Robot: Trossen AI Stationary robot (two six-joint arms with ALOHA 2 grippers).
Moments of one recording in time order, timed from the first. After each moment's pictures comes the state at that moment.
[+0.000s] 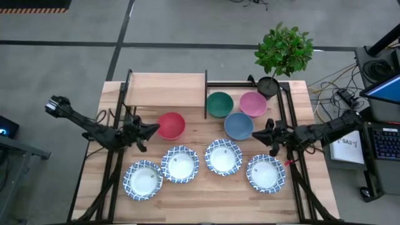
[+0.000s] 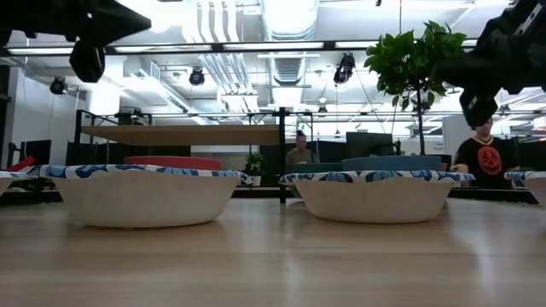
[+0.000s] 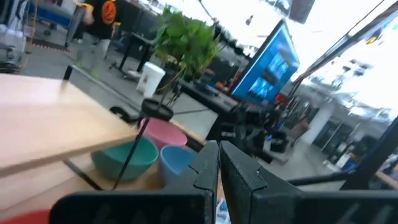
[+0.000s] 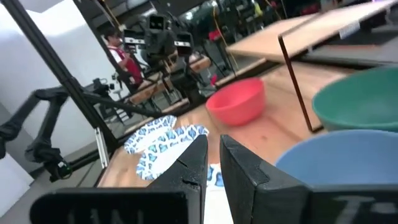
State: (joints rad) left arm -0.51 0.62 0.23 0.54 -0.90 -0.40; right arm 0.32 0.23 0.02 0.18 0.42 0.48
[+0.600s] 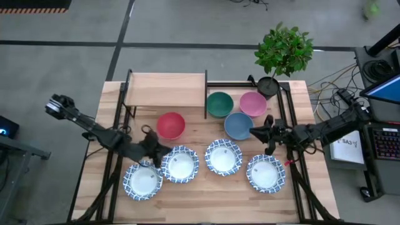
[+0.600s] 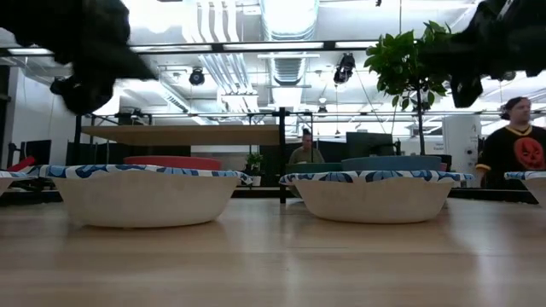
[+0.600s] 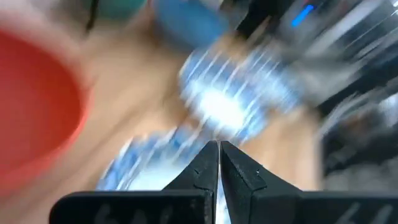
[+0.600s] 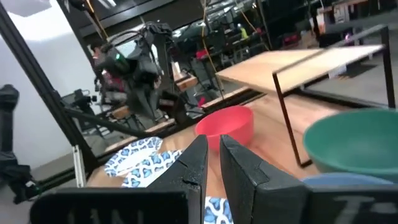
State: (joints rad) left arm -0.50 1.02 0.51 -0.15 -0.55 -1.07; right arm 0.32 0.55 0.09 0.46 0.50 0.32
